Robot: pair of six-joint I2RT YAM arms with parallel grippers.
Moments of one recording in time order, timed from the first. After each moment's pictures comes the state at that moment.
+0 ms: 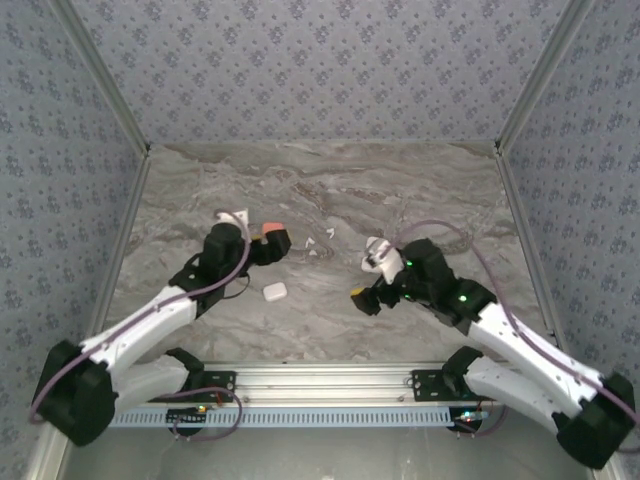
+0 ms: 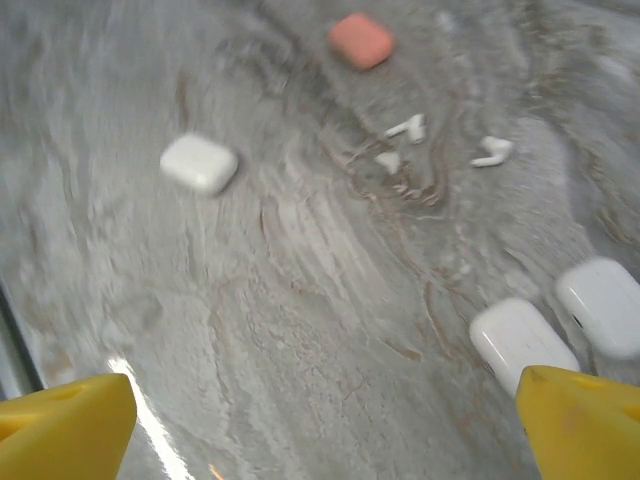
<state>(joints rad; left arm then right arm) -0.56 1.02 0.58 -0.01 0.01 -0.67 0.71 0.89 0.65 -0.43 -0.21 -0.15</state>
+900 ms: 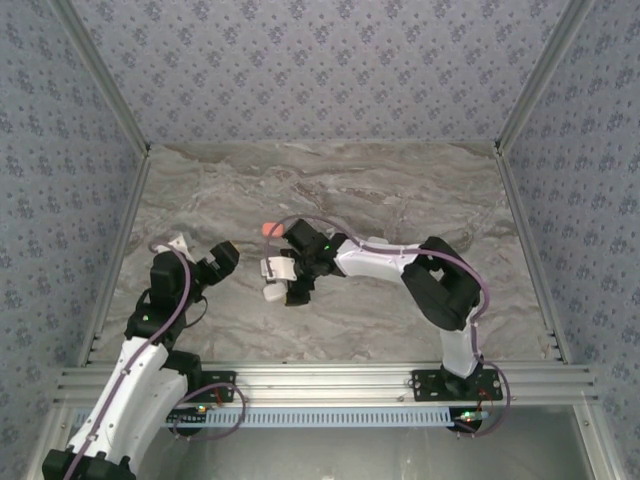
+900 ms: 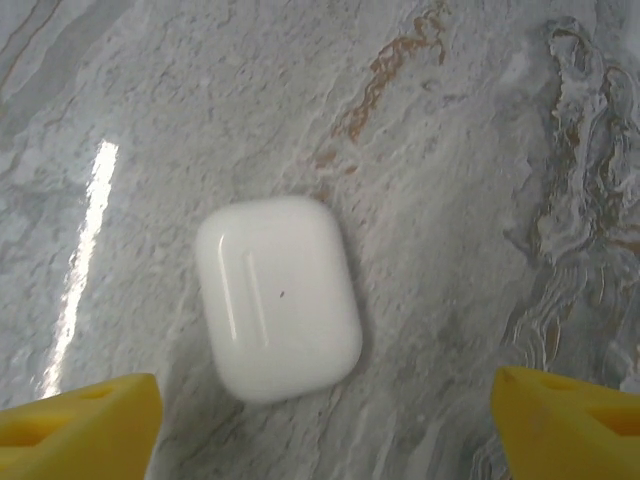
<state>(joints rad) -0.21 0.57 0.42 -0.34 0.07 -0.75 0.92 1.96 1.31 -0.36 -0.30 -0.78</state>
